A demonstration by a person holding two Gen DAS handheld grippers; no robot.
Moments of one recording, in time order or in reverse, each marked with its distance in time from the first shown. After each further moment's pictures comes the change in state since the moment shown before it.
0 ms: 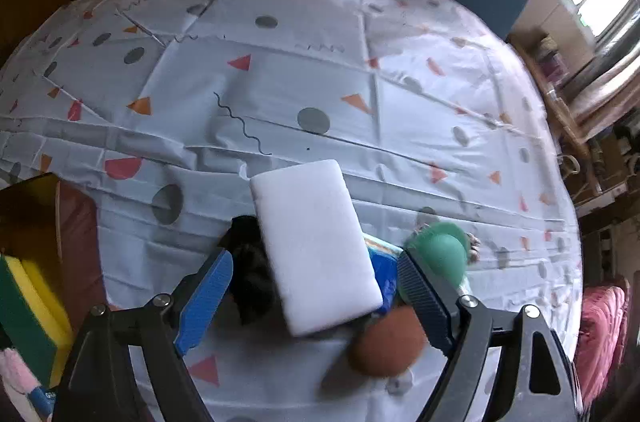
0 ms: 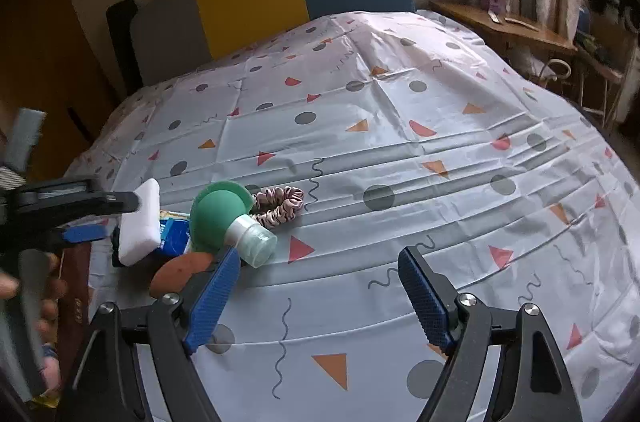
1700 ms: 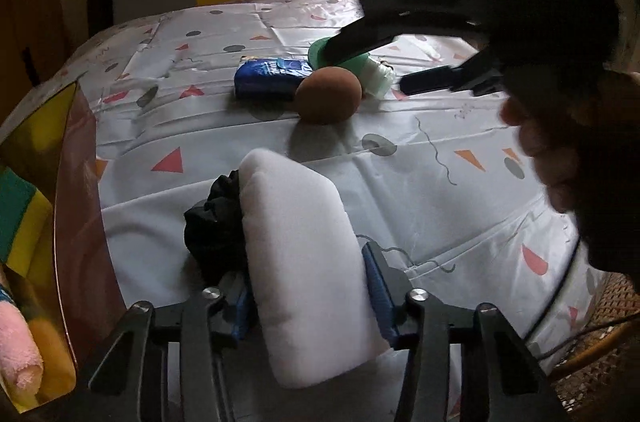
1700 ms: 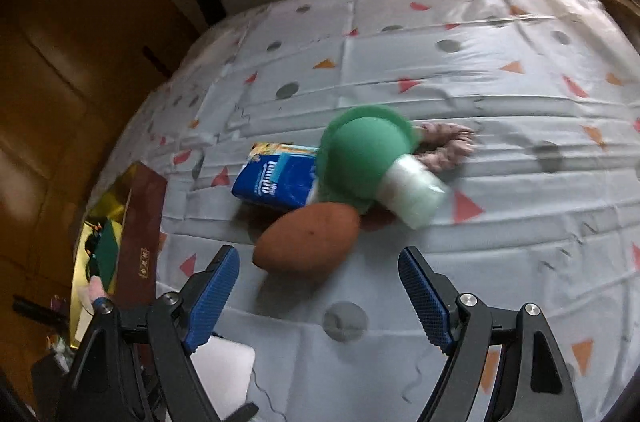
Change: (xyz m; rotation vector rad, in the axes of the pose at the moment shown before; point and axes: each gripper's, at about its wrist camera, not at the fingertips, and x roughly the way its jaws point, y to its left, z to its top) left arm -0.031 0.011 -0.219 0.418 -0.234 -0.074; right arm 0.059 0.080 -0.011 -0.119 0.260 0.329
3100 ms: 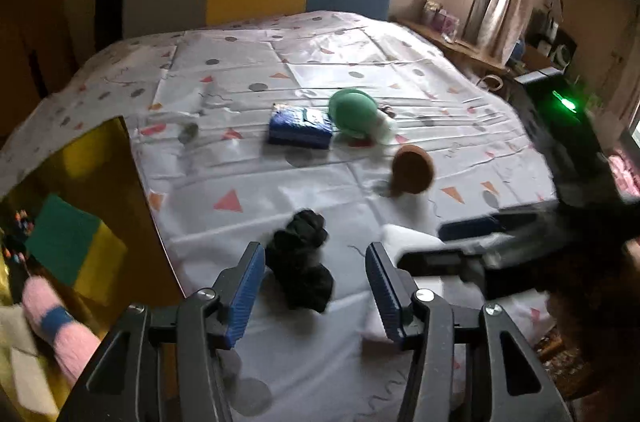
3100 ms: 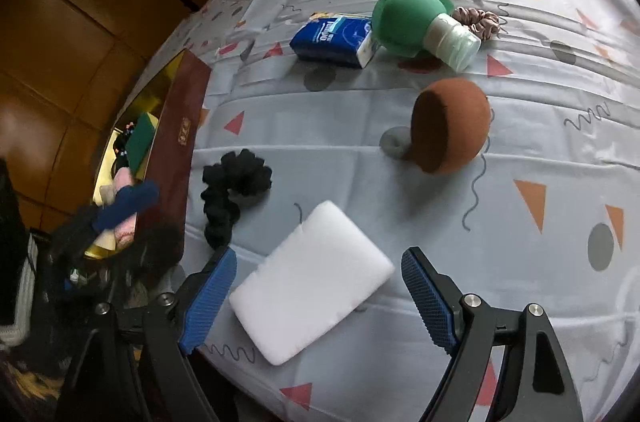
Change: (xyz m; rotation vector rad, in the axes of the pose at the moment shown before) left arm -0.056 0.031 0.034 0.018 -0.013 0.000; right arm -0.024 0.023 -0.096 -0.052 0.193 0.077
